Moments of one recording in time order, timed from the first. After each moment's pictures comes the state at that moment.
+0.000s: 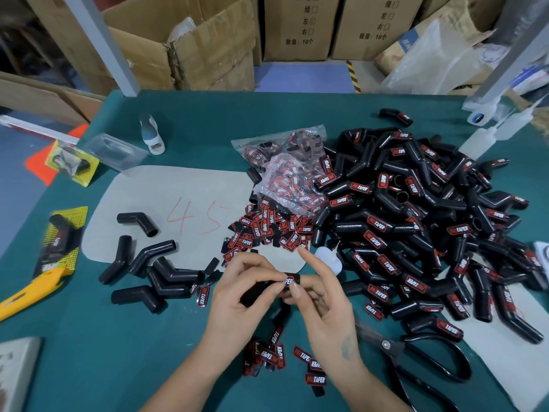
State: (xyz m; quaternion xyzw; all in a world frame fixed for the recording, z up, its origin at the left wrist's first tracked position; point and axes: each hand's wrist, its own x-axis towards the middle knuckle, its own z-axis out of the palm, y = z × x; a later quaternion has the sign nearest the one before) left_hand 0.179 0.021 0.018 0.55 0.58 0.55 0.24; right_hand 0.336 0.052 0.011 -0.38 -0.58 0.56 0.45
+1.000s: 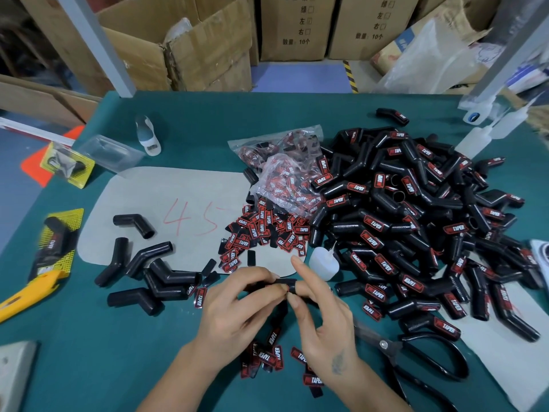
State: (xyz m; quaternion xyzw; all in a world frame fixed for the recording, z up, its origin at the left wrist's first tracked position) left_hand 0.164 0.021 -0.001 0.71 0.49 0.50 0.05; right_hand 0.343 0.052 0.011 -0.35 -0.75 0.34 0.45
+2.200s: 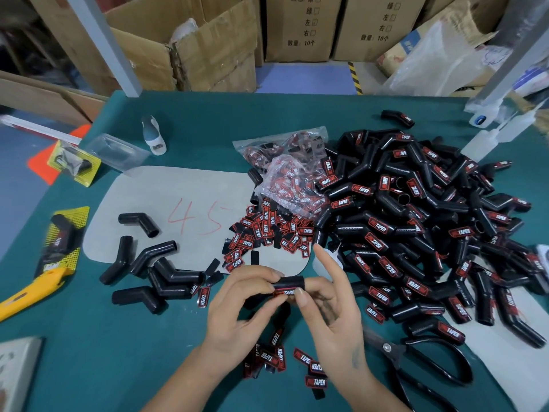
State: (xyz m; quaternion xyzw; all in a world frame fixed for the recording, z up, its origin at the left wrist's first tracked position) left_hand 0.177 0.018 0.008 0.62 0.47 0.62 0.13; right_hand 0.342 0.049 0.020 -0.36 -0.58 0.57 0.46
